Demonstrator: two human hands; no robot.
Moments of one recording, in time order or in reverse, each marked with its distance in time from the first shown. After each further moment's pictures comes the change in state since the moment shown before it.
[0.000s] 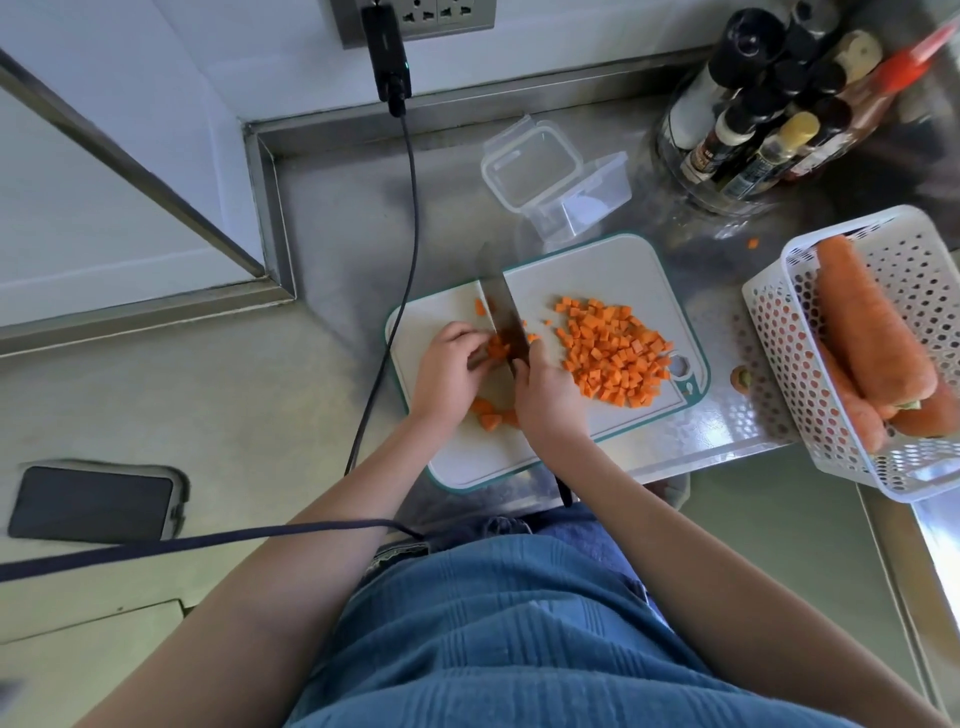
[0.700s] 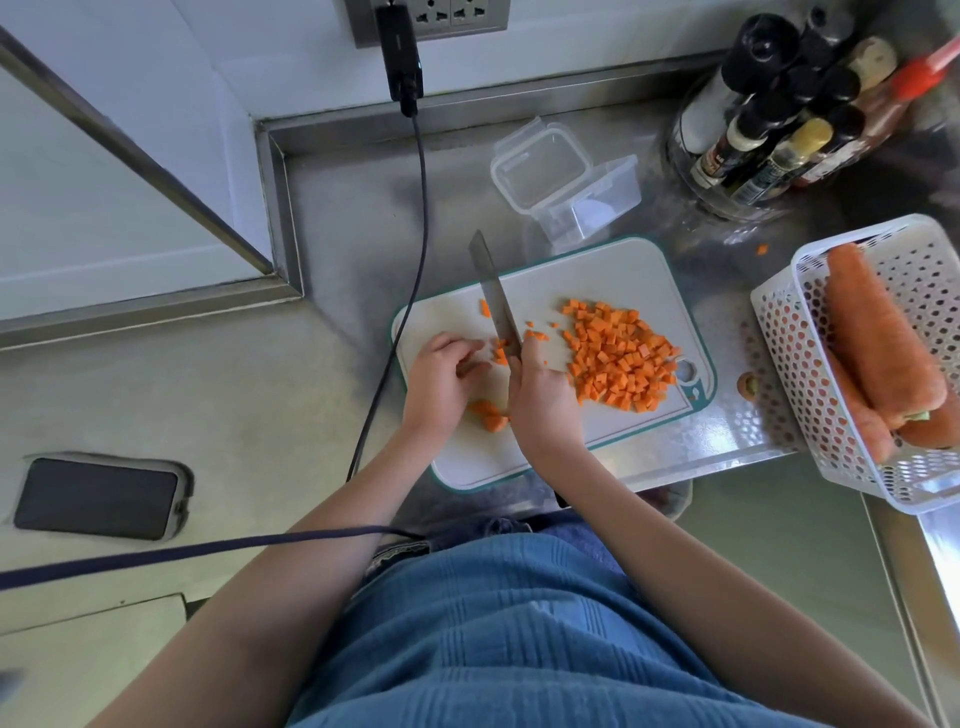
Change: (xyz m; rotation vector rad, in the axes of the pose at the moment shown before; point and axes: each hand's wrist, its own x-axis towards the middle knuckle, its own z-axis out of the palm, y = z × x) left_hand -0.012 -0.014 -0.004 -0.040 0.070 -0.047; right_hand -0.006 -0.008 0.004 -0.073 0.028 -0.077
